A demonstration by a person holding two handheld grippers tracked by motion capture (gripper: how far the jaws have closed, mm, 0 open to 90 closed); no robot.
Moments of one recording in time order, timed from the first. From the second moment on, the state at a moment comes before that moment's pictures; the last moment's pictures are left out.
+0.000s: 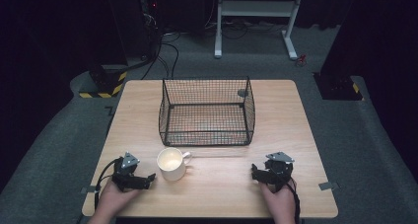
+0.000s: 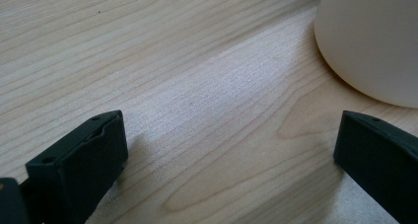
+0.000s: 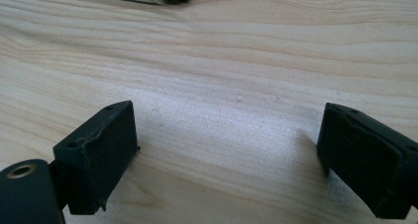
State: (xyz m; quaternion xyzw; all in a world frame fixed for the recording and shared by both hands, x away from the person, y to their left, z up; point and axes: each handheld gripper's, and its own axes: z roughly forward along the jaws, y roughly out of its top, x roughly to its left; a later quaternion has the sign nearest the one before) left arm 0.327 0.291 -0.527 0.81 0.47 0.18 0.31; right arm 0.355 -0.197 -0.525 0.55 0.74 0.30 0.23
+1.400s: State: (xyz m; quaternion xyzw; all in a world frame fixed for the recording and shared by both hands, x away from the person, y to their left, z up) left arm 0.312 0.292 -0.490 0.80 0.42 0.17 0.40; right arm 0.351 -0.197 -0.525 0.54 0.75 0.30 0.22
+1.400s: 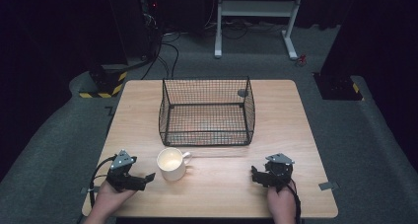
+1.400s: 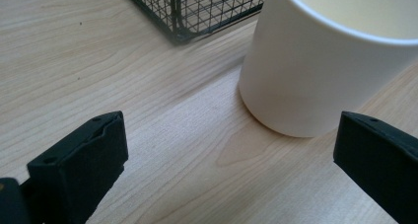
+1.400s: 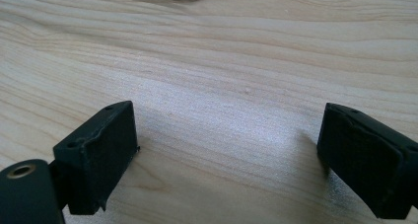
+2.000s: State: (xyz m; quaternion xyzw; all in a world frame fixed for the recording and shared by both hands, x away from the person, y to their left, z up) left arm 0.302 0.291 -0.471 0.79 0.40 0.17 0.43; right arm 0.351 -0.198 -0.525 0.54 0.76 0.30 0.22
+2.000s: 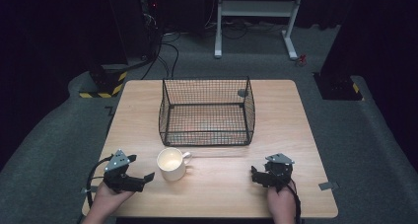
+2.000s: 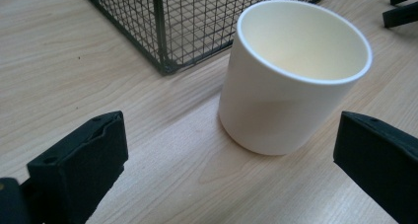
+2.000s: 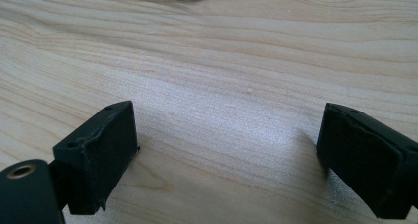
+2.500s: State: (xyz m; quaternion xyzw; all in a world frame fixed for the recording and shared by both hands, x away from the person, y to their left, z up) left arm 0.295 0.282 -0.458 0.78 0.37 0.18 0.47; right arm 0.351 -0.197 -0.525 0.53 0.76 0.30 0.22
